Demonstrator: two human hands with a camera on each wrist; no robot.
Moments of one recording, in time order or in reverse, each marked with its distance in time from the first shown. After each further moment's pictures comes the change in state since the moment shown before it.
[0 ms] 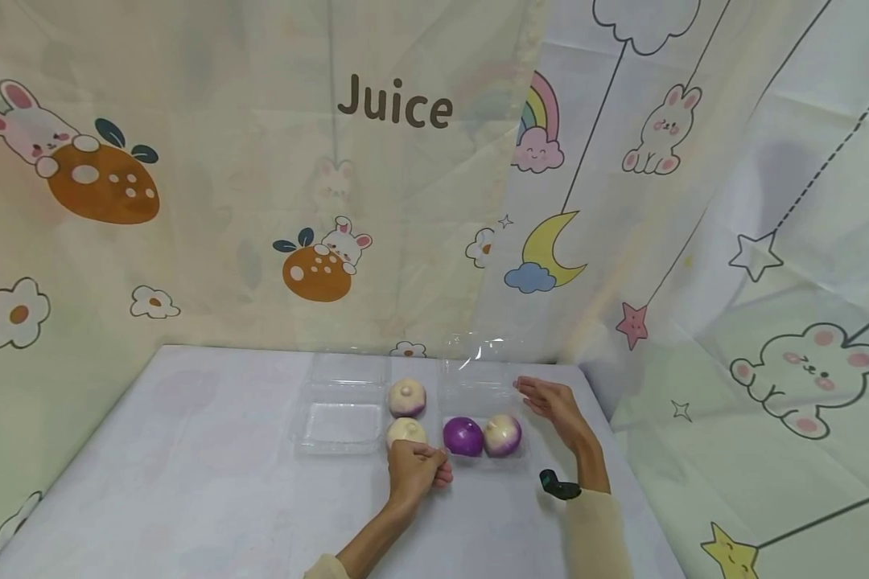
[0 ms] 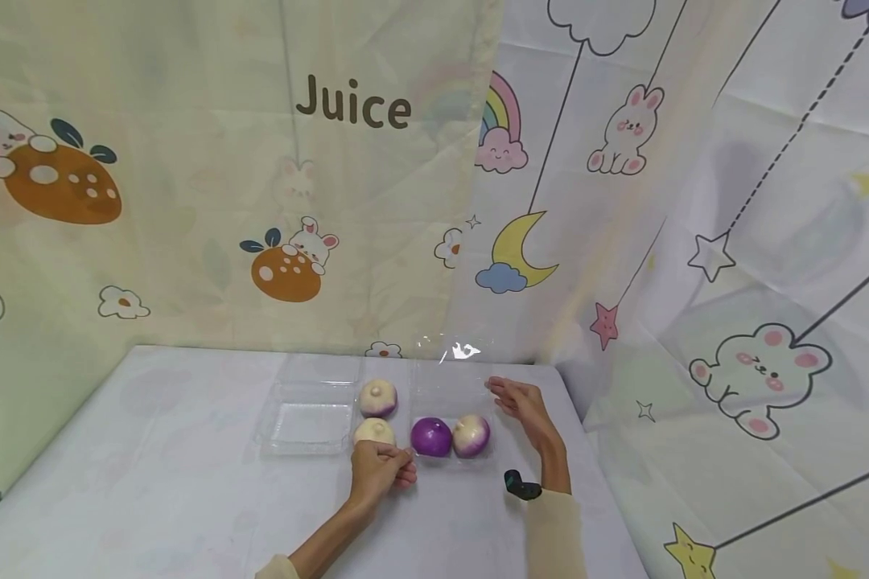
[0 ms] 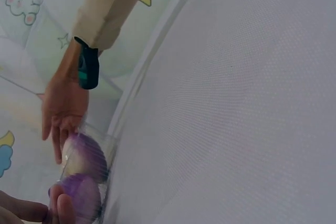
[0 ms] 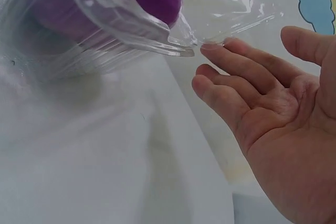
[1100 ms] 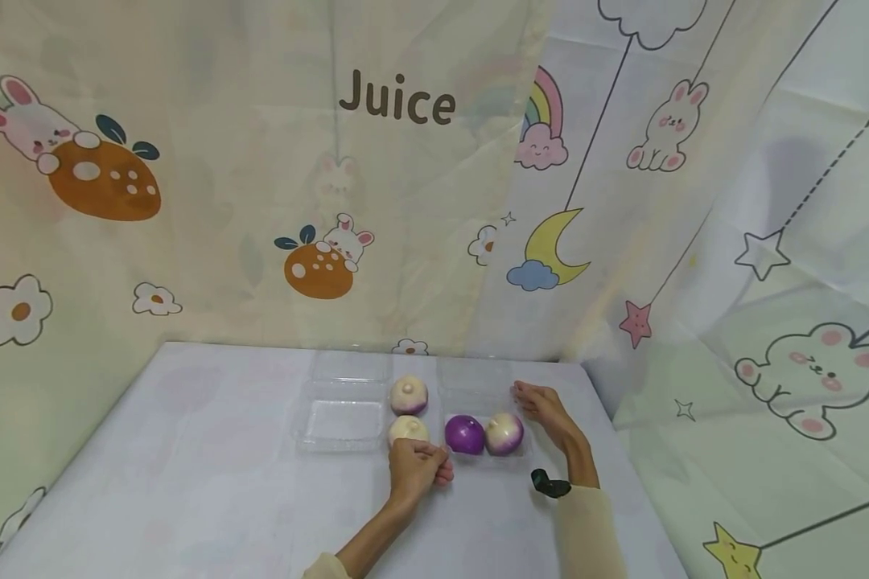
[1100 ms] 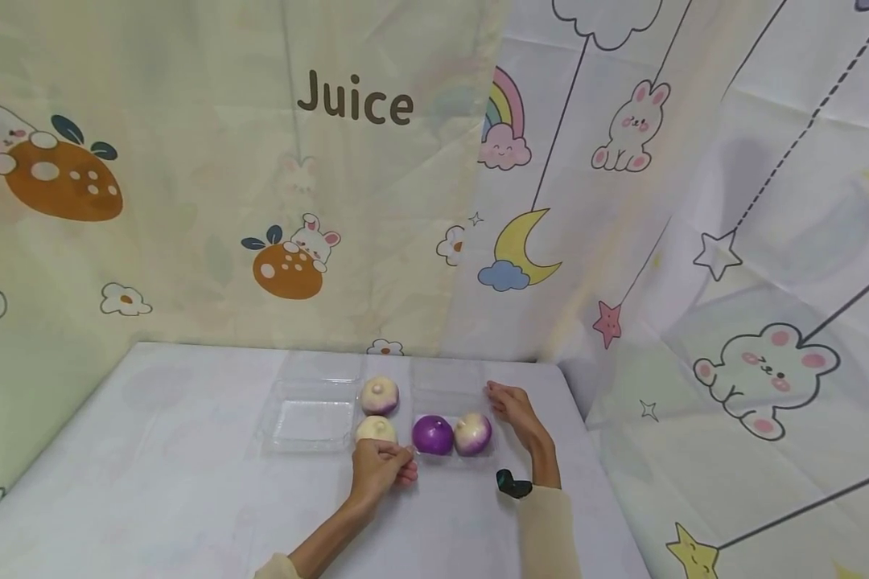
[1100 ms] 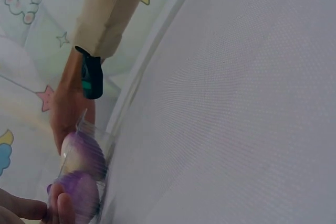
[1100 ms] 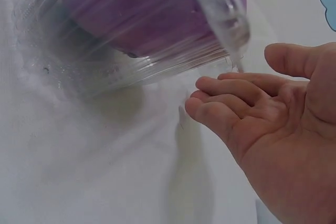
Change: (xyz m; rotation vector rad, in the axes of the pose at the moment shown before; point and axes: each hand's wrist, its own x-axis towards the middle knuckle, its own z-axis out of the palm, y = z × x) left_hand 0.003 -0.006 -0.002 -0.007 -0.008 0.012; right_hand 0.013 0.010 0.017 -0.067 -0.049 0.164
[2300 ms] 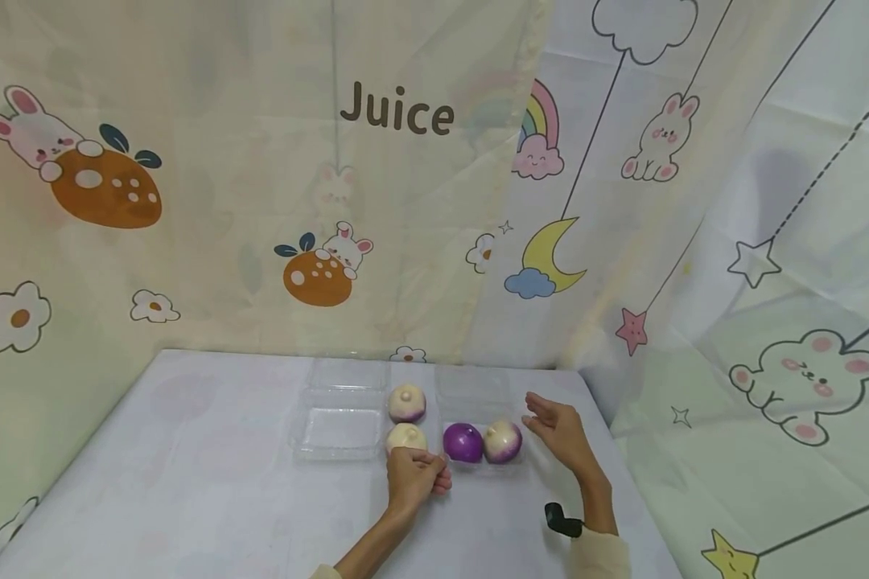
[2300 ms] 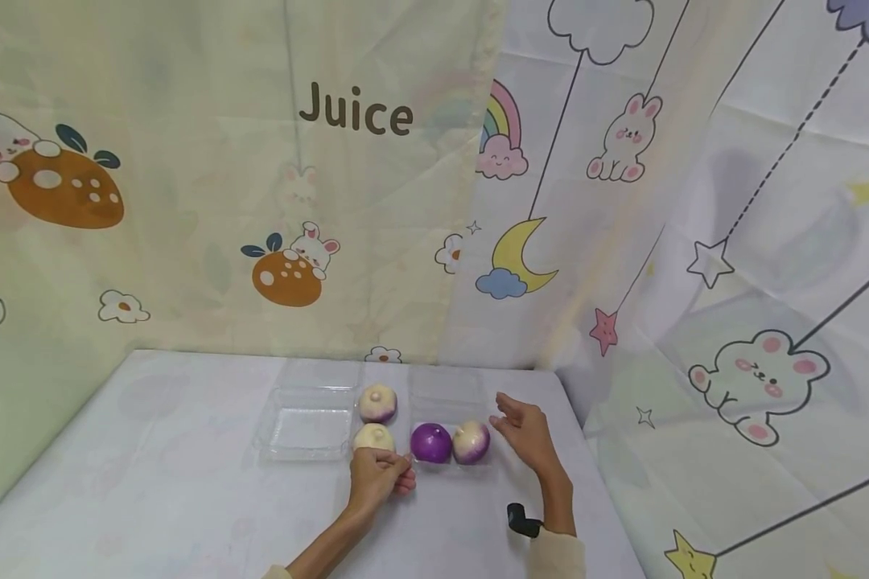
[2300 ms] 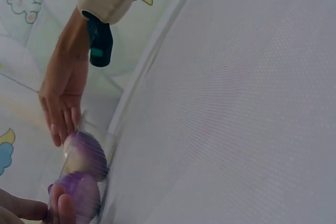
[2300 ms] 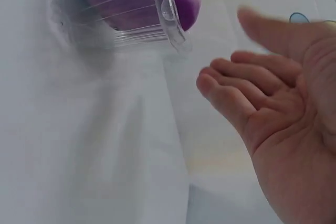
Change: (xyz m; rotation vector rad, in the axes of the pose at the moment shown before) left_hand -0.002 0.001 -0.001 0.012 0.012 -0.014; right_hand -0.054 -0.009 0.006 -0.407 0.244 -0.420
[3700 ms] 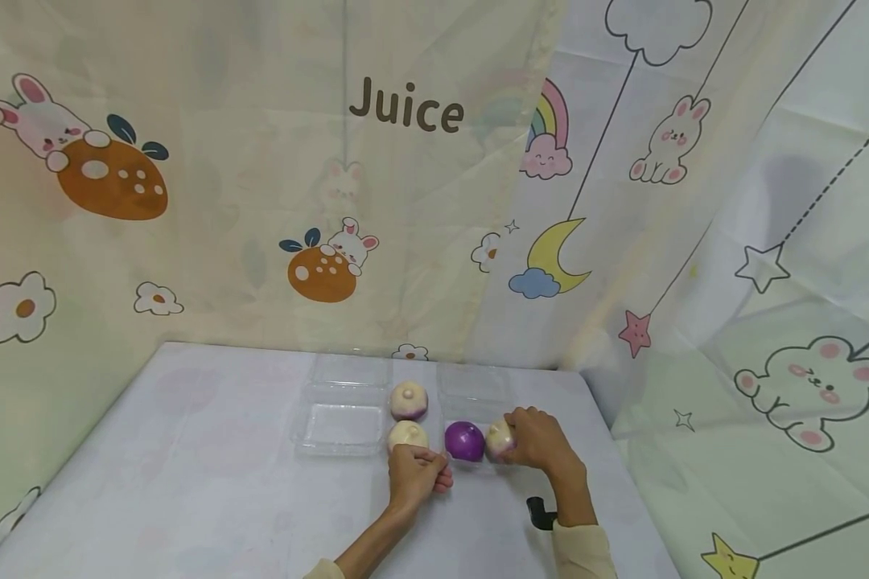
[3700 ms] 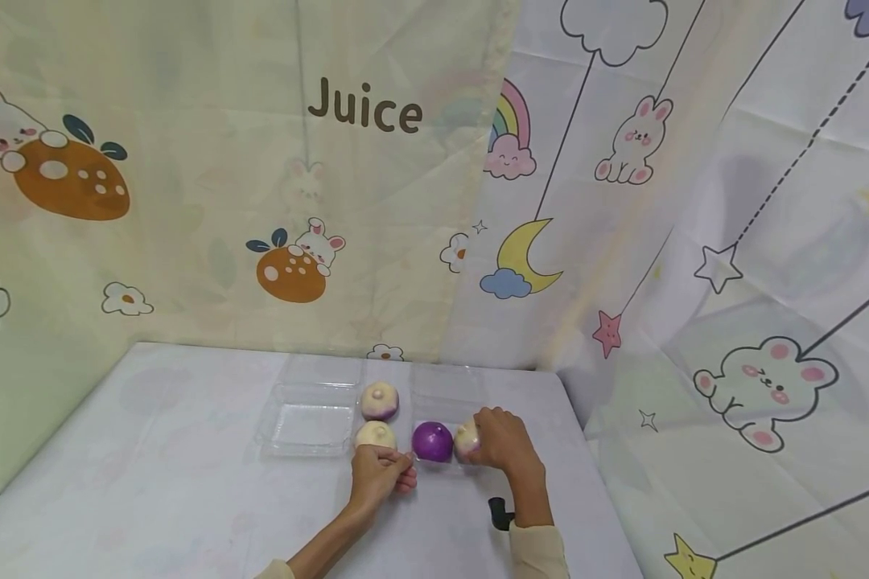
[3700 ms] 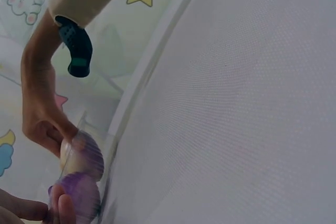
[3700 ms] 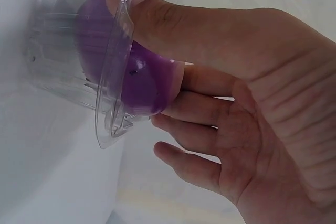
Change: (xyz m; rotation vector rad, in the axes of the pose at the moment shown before) left_hand -0.001 0.002 -0.001 -0.018 -0.004 0.010; right_hand 0.006 -0.067 0.031 -0.705 -0.251 0.041
